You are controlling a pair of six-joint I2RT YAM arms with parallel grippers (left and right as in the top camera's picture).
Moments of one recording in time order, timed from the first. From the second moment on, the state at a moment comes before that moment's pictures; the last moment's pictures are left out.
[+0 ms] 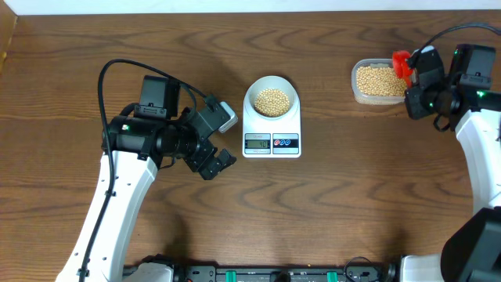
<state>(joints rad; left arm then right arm) -0.17 1.33 1.20 -1.08 0.48 0.64 -0.19 1.60 1.25 -0.65 -0.19 -0.46</state>
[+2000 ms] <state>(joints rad) -0.17 1.33 1.20 -1.08 0.48 0.64 -0.18 1.77 1.28 -0.69 -0.27 -0.07</state>
